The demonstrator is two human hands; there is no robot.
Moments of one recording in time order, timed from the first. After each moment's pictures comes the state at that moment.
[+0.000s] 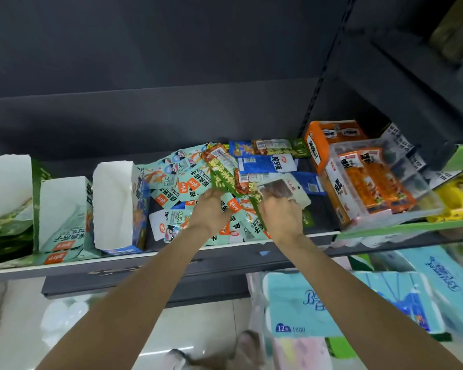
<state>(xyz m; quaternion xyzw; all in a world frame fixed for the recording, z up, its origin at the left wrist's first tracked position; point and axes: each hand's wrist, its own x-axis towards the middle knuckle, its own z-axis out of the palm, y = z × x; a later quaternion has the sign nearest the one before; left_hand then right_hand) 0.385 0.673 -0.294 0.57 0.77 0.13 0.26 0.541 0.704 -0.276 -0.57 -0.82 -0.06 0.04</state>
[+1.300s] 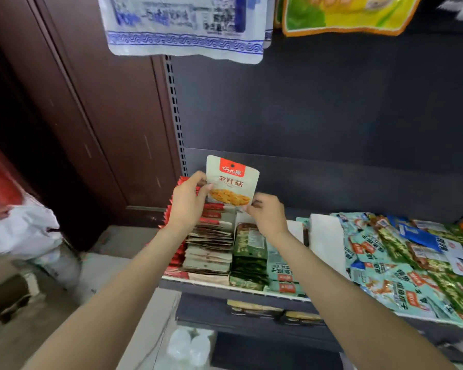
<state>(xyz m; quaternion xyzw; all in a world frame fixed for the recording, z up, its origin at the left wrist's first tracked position) -0.049 0.463 -0.151 0.46 0.76 0.45 0.03 0.095 0.556 -0.178 -0.42 -0.76 0.41 0.29</state>
